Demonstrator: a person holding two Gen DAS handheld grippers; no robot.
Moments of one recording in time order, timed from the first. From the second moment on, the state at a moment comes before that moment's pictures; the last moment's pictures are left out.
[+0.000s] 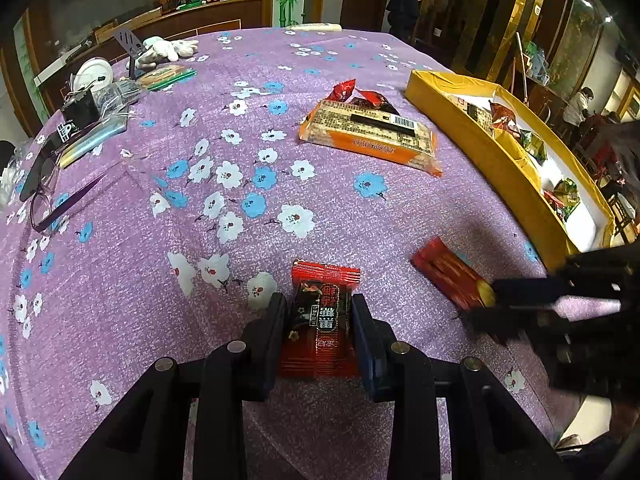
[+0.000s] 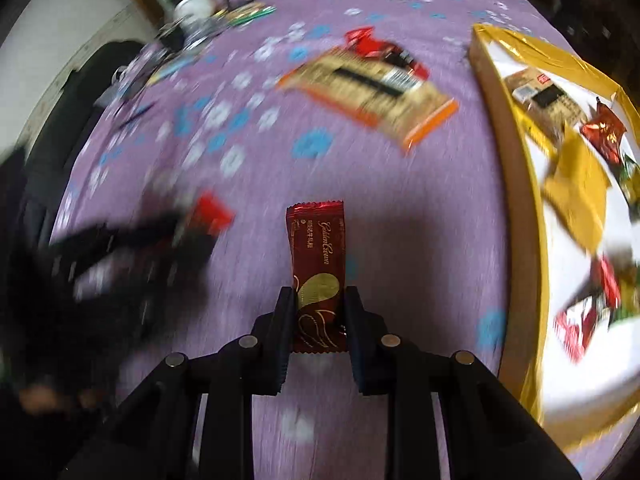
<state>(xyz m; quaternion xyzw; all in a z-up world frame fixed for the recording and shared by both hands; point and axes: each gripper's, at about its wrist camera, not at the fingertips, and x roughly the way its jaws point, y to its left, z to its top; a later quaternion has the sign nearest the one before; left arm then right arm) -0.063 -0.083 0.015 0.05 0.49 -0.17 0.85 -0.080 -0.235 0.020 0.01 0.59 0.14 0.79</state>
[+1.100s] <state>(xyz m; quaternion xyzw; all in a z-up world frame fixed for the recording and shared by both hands) -0.060 -0.113 0.042 0.05 0.46 -0.19 0.86 -0.086 -0.270 0.059 0.07 0.51 0.14 0.84</state>
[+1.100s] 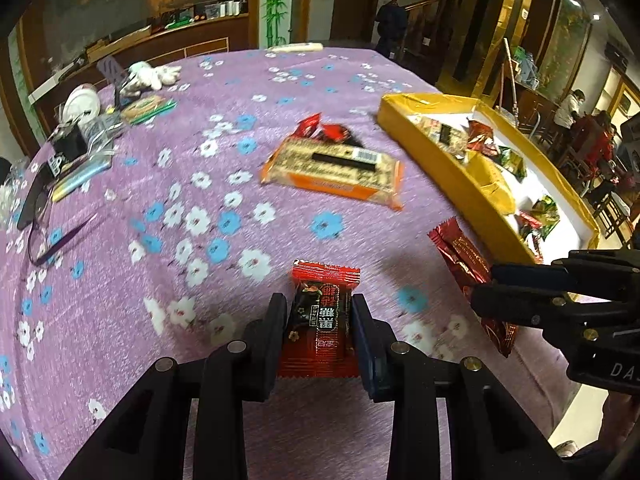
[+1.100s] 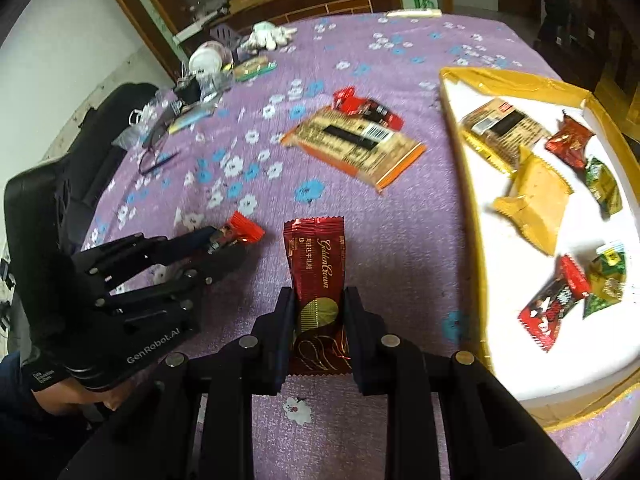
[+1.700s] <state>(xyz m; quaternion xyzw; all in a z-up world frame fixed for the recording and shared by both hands) -0.063 -0.190 0.066 0.08 0.44 -0.26 0.85 -0.109 -0.353 0.080 0.14 0.48 0.07 0.86</state>
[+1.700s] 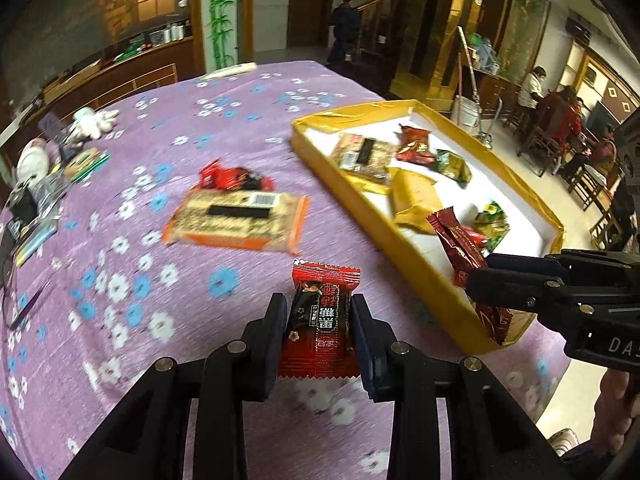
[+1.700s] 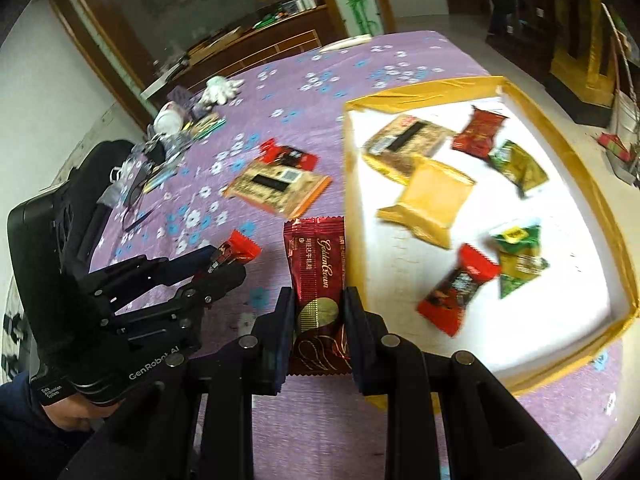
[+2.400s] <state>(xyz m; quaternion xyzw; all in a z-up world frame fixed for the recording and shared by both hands) -0.072 -0.286 0.073 0.13 0.43 -0.34 0.83 -0.116 -0.444 0.061 0.20 0.49 -0.01 0.85</state>
